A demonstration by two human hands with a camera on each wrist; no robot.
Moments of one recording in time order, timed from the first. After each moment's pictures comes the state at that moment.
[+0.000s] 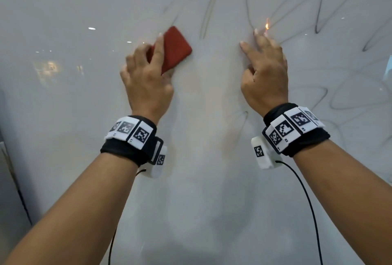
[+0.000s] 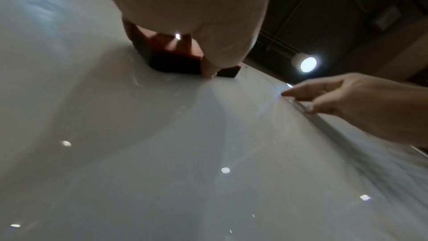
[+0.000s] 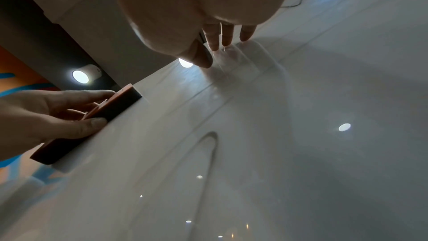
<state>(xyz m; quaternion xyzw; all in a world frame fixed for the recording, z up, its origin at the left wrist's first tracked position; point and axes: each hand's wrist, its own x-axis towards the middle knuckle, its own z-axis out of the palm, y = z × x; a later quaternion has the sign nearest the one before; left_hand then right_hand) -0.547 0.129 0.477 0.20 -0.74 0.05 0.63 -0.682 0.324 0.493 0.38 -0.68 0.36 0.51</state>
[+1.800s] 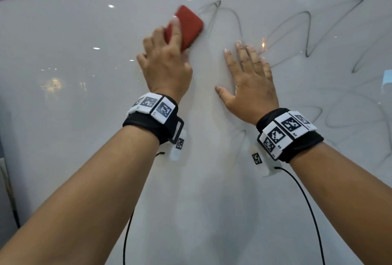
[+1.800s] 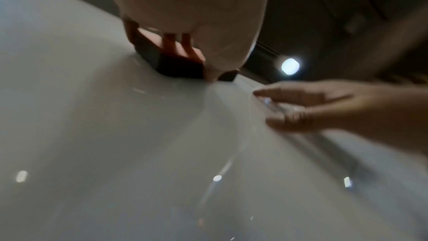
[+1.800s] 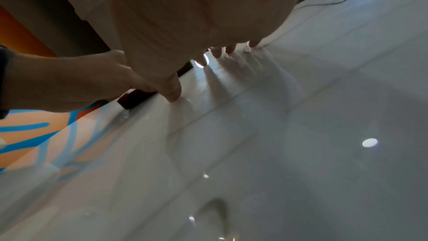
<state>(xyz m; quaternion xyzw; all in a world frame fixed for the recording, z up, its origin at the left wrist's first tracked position) -0.575 0.160 0.557 0.24 -0.74 0.07 0.63 -0.670 0.317 0.517 0.38 -0.77 0.18 0.49</state>
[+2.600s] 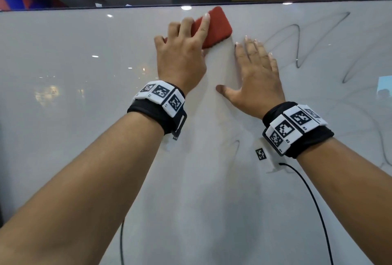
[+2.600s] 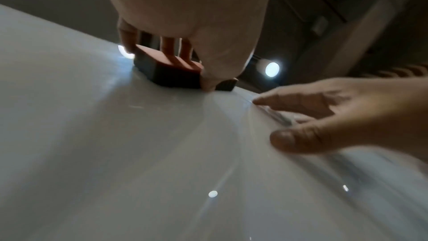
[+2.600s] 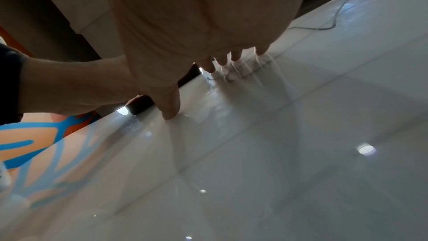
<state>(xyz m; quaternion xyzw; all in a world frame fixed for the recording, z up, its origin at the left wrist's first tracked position) -0.593 0.189 0.593 0.15 -0.76 0.18 0.60 -0.682 0.338 0.549 0.36 -0.77 0.20 0.48</state>
